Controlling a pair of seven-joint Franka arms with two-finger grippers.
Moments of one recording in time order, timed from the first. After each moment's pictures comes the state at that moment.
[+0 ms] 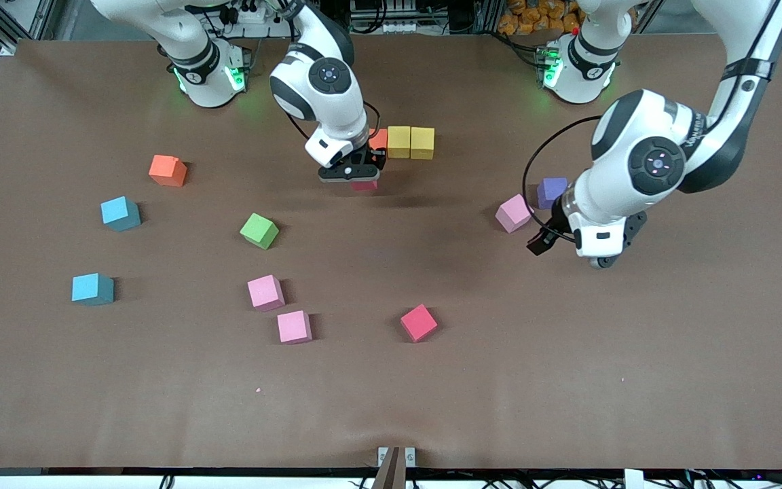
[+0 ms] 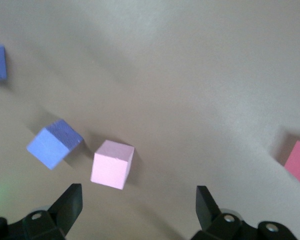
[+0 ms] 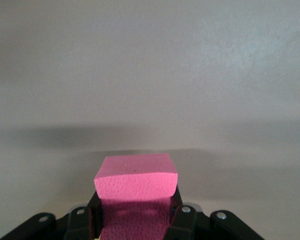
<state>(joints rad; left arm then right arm) 0.33 0.29 -0.74 -1.83 0.09 1.94 -1.19 0.41 0.29 0.49 -2.17 -0.13 2.45 1.00</state>
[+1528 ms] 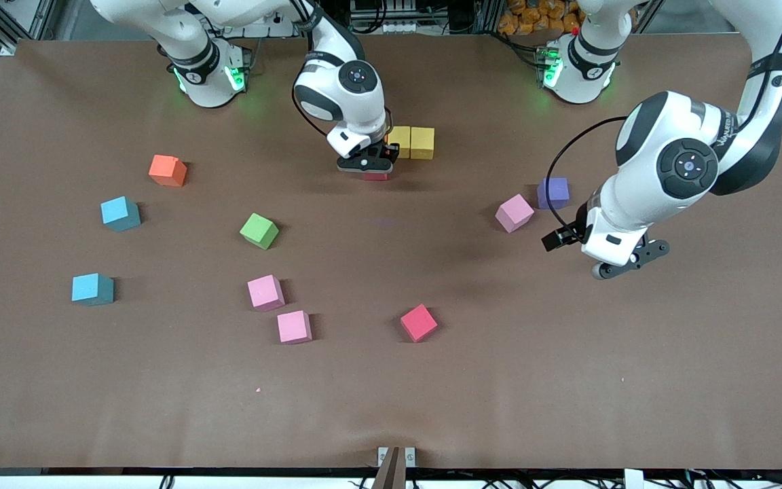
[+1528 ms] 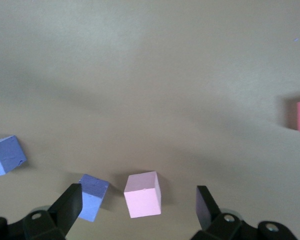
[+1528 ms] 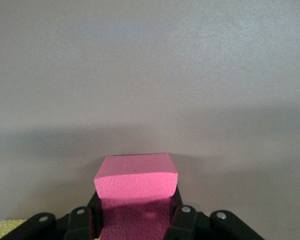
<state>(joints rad) 0.36 0.32 -0.74 -1.77 0.15 1.92 -0.81 0.50 0.42 0.49 -2.18 -0.26 2.53 1.25</state>
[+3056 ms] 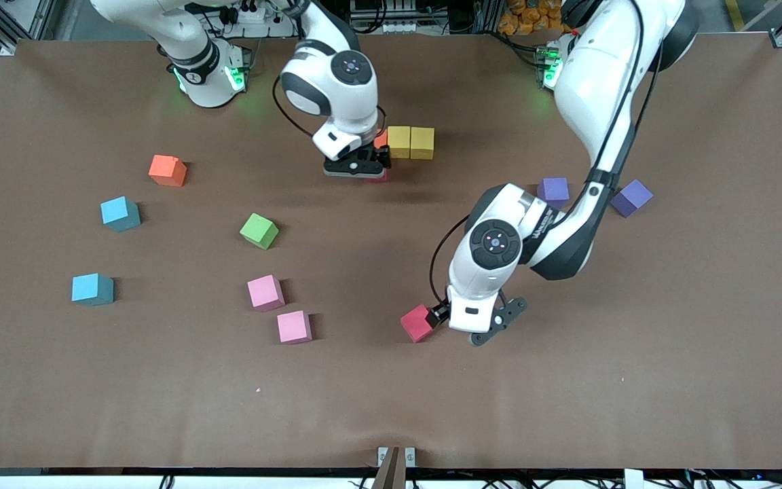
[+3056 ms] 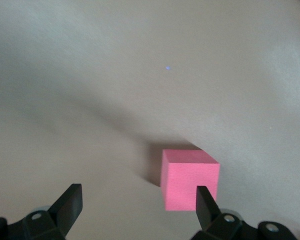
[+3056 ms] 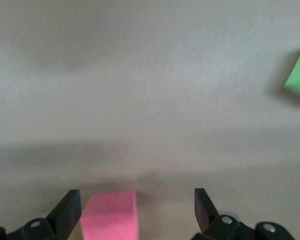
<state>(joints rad) -0.43 0.90 -0.20 -1.10 0.15 2.09 -1.26 0.41 0.27 0.47 -2.12 -0.28 2.34 1.08</state>
